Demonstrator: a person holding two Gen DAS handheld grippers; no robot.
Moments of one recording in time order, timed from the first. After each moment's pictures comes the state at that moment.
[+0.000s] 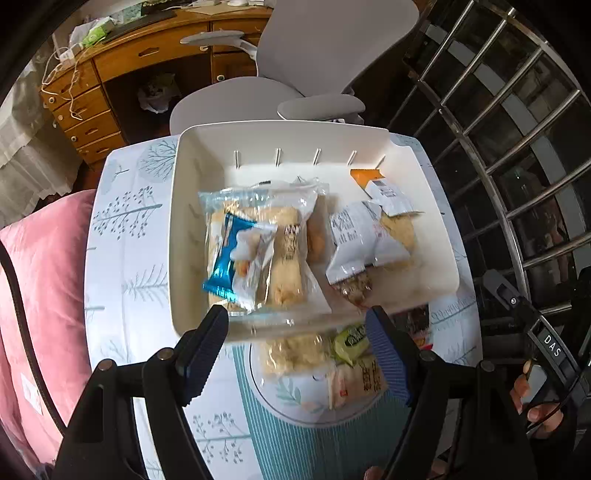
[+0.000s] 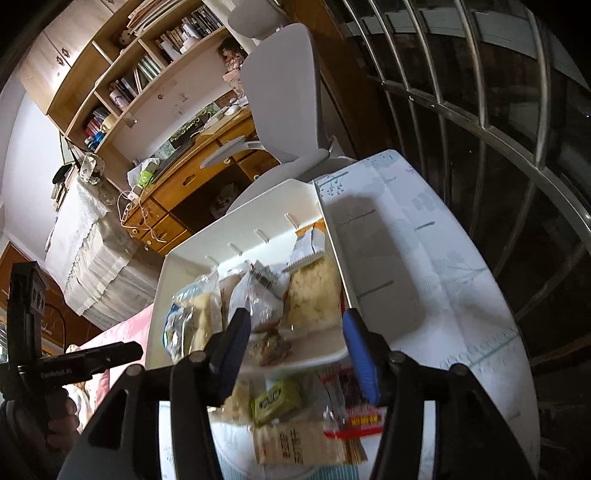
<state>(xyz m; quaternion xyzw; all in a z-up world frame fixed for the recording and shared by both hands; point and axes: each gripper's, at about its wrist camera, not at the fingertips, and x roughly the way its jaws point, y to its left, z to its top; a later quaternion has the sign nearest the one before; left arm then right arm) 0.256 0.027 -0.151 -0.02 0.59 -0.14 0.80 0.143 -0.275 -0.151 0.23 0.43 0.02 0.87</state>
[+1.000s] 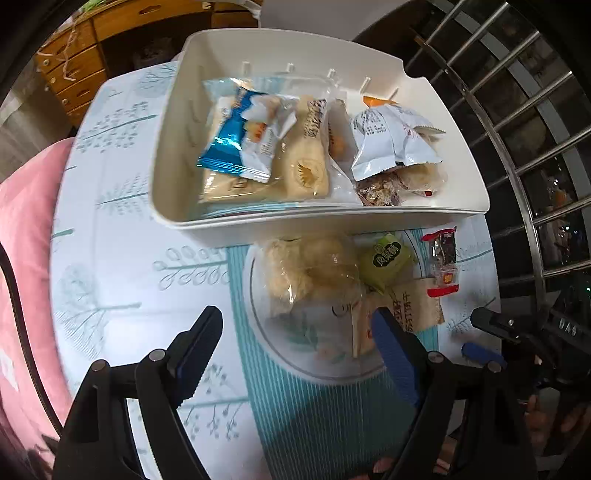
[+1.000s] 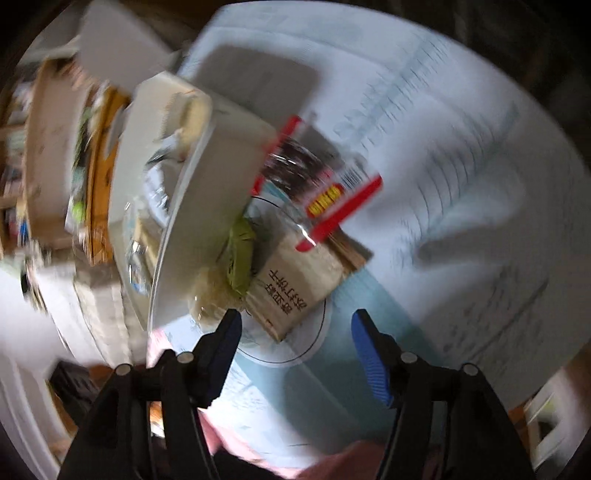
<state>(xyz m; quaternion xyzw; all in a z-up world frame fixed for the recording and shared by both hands) 0.205 0.049 -0.238 -0.04 0.63 -0.15 0.76 0.060 -0.271 -0.249 0.49 0.59 -0.10 0.64</state>
